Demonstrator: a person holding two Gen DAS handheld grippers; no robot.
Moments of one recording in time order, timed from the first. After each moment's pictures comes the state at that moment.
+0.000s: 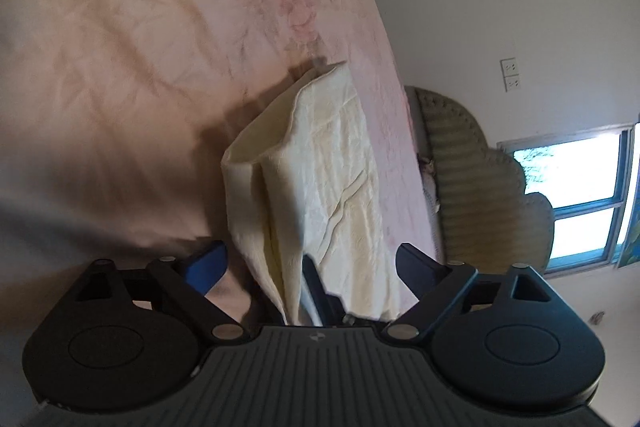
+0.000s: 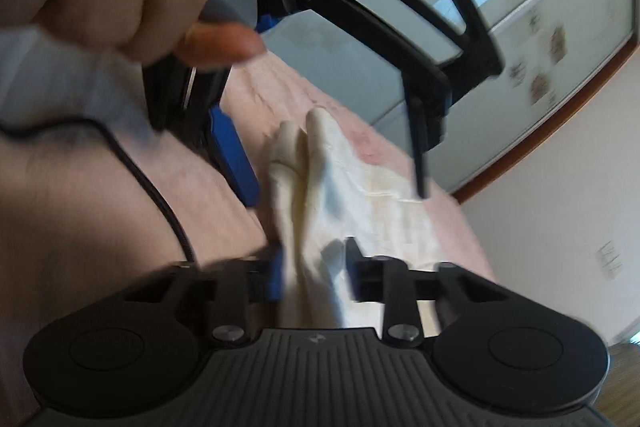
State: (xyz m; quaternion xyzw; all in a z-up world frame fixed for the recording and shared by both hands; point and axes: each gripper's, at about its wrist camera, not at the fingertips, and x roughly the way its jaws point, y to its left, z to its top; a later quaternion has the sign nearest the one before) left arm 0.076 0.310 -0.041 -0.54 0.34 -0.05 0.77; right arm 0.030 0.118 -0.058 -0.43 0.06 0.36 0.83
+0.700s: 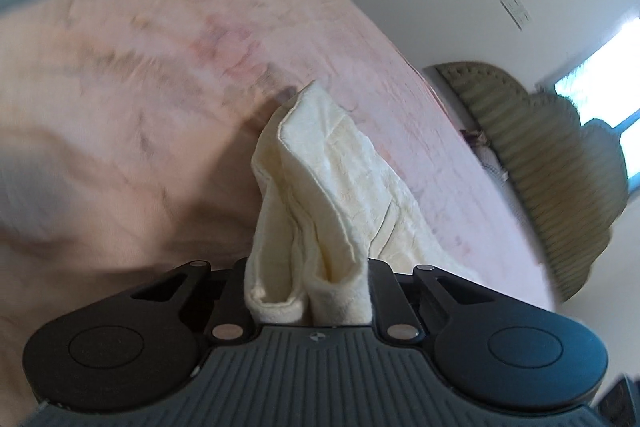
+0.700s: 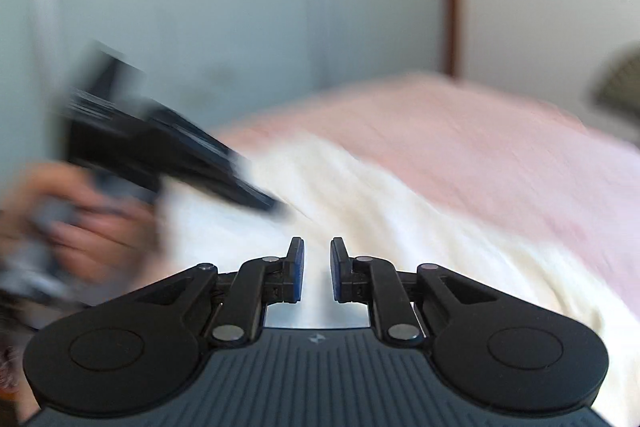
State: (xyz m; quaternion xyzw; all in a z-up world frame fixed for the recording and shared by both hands) left arm 0.145 0.261 -0.021 -0.32 0.36 0.00 0.88; right arm 0.130 0.002 -0.010 -0.06 0.28 0.35 0.89
